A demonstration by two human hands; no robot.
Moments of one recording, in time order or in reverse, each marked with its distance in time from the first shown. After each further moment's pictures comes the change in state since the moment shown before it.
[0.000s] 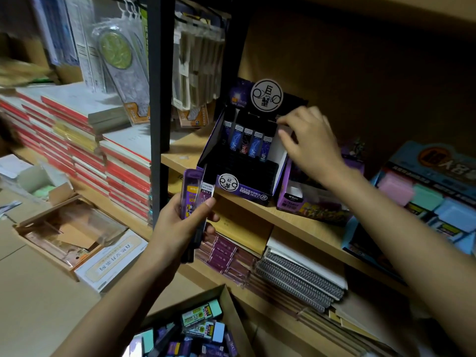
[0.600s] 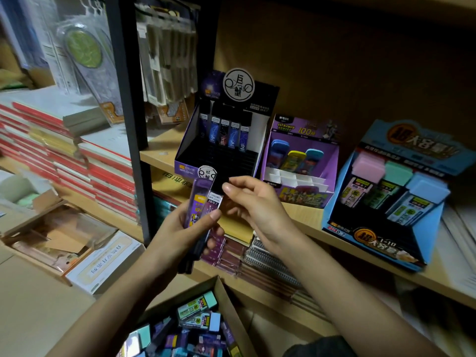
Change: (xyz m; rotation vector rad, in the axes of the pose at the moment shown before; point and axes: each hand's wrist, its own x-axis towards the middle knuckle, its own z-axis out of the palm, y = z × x) left_hand -0.018 -0.005 0.026 0.065 -0.255 -0.067; right_hand -0.105 -0.086 0.012 1.493 -0.255 0.732
